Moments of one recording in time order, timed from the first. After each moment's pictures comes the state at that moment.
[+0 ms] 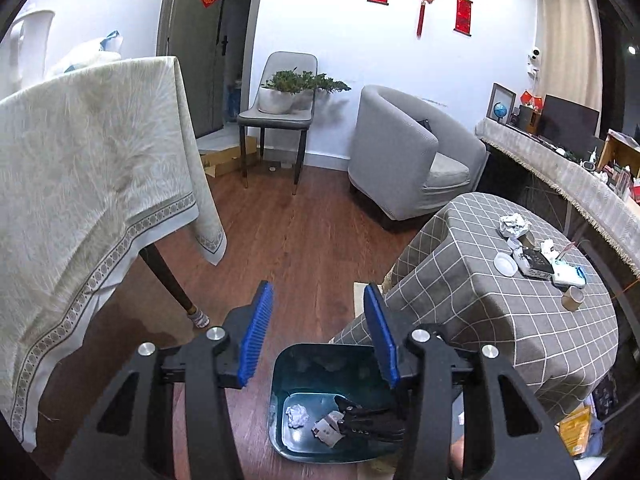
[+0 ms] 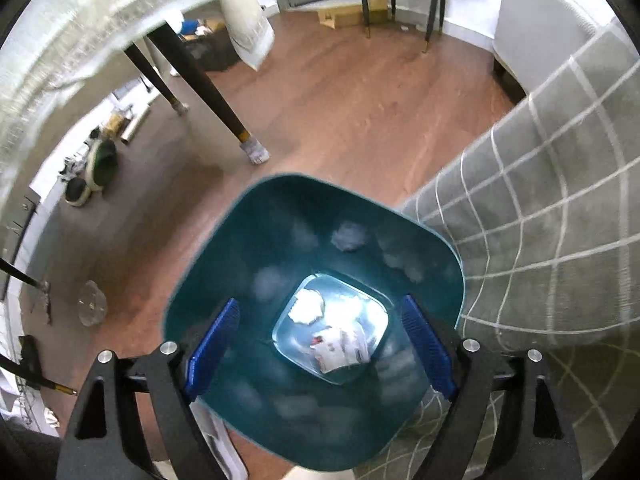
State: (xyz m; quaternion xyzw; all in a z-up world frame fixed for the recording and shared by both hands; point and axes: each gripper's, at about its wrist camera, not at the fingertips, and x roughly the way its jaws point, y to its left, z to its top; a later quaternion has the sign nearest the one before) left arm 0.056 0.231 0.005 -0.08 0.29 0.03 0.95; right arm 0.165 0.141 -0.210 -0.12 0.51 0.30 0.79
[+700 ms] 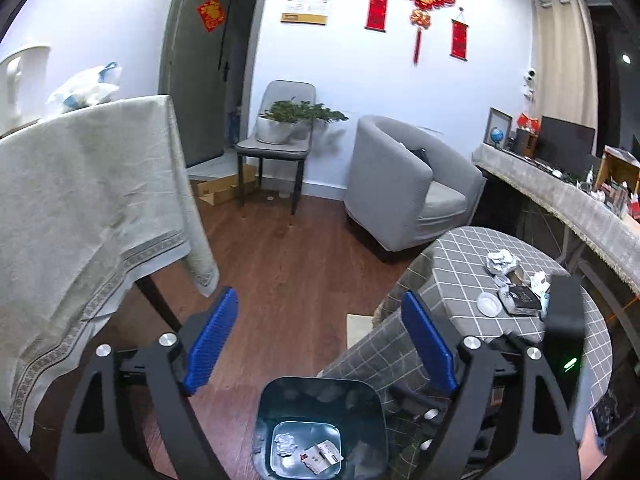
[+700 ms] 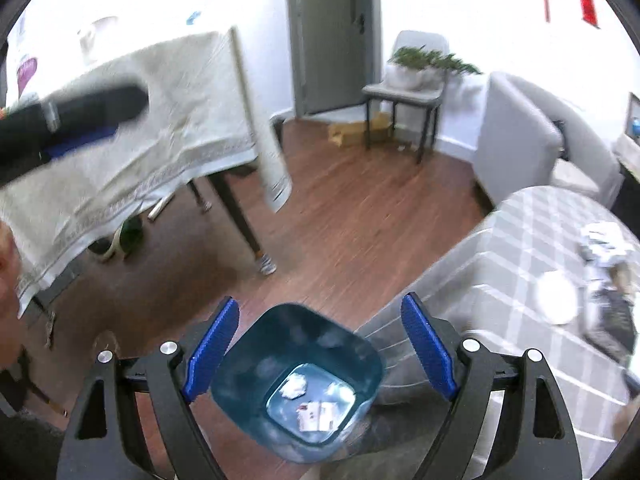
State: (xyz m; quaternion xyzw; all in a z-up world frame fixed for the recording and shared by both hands) left arm 0.065 0.205 0.029 -0.08 0.25 0.04 0.97; right arm 0.132 0.077 -0.046 -0.10 0.34 0.33 0.88
